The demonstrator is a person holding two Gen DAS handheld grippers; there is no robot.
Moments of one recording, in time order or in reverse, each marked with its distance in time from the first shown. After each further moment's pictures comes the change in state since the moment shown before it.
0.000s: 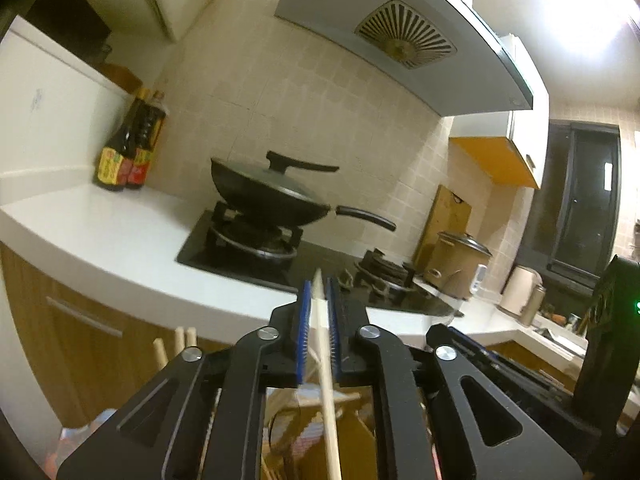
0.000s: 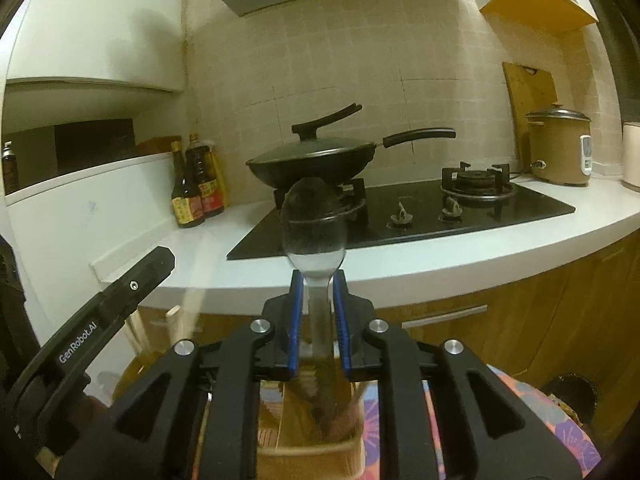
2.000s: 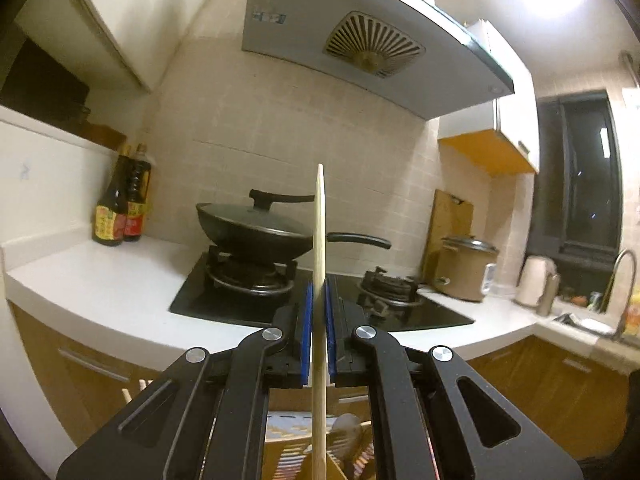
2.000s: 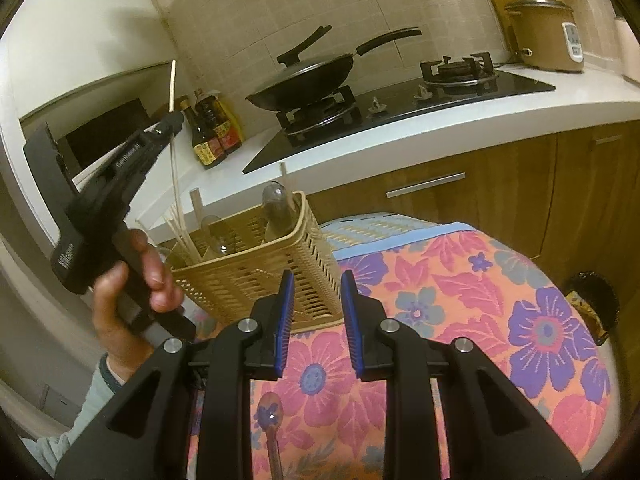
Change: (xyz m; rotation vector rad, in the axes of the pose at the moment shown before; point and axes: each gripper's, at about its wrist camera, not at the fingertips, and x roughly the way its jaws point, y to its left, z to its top) left arm 0.013 -0.059 0.004 0.172 -0.097 0.080; right arm -0.084 -0.074 -0.054 0.205 0.297 0.148
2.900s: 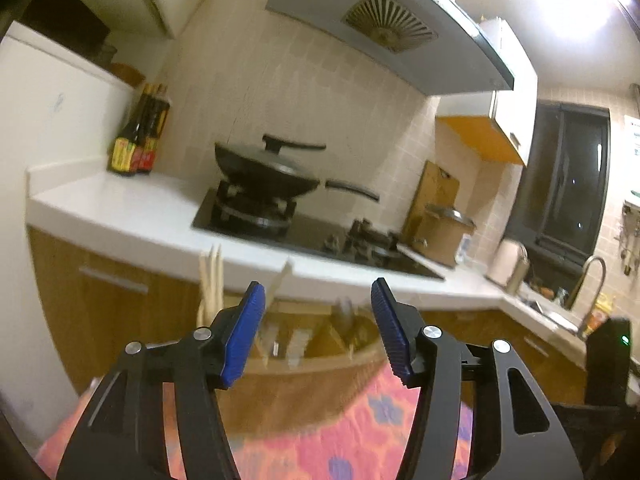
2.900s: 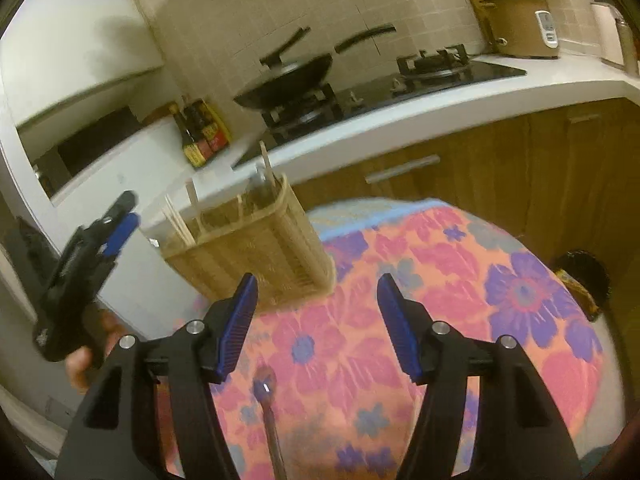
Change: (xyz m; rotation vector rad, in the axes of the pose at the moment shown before) left arm -0.113 0.048 -0.031 -0.150 0.199 -0.083; right arm -0.035 -0.005 -0.031 0.038 0.019 -0.075
